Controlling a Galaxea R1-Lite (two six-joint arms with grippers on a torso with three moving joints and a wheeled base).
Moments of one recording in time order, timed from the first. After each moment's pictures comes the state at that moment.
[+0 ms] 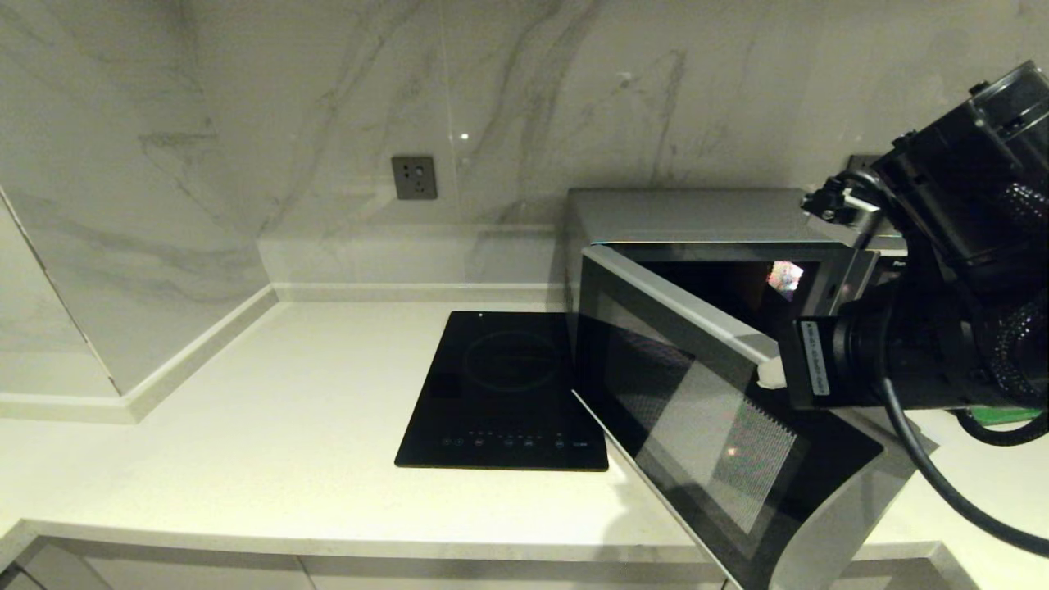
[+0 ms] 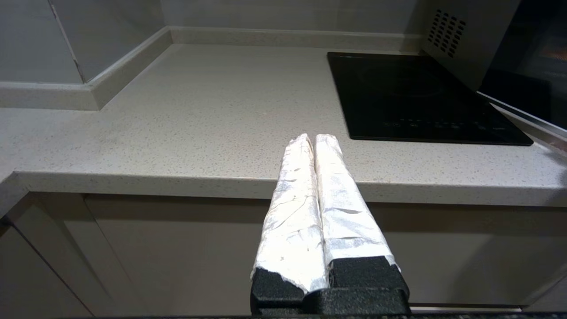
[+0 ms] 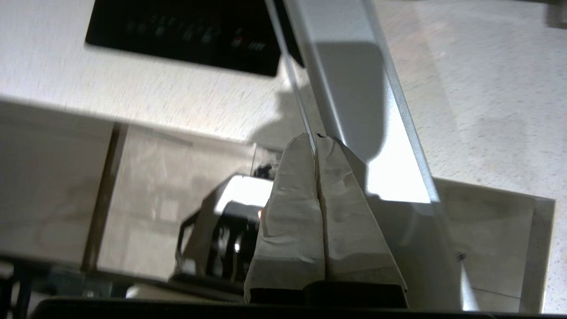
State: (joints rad) left arm 0.00 0.00 0.00 -0.01 0.01 -0.05; right arm 0.70 1.55 -1.47 0.75 -0.34 0.51
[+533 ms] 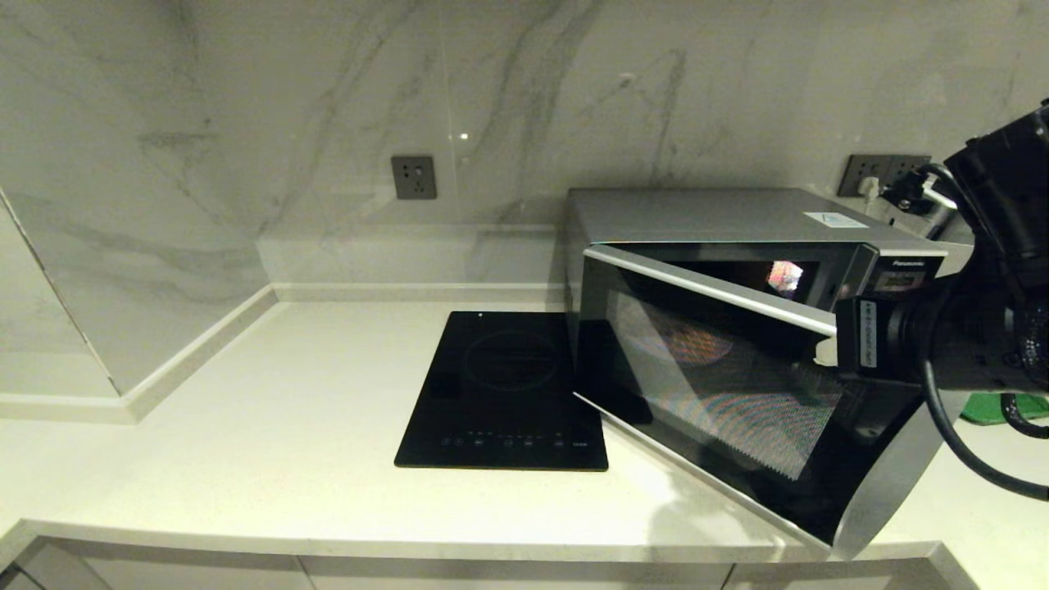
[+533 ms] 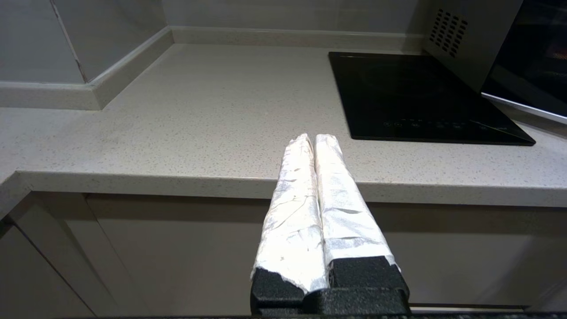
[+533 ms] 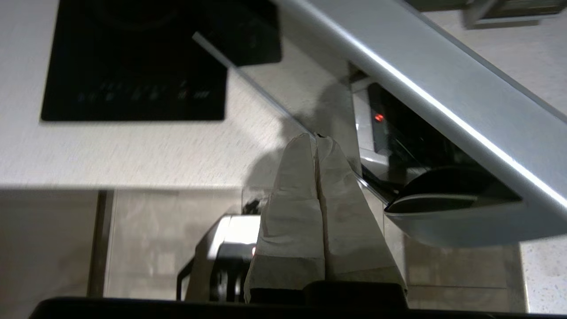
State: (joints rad) left arm 0.00 0.00 0.00 -0.01 0.01 -0.05; right arm 0.53 1.48 -1.34 0.62 -0.37 0.51
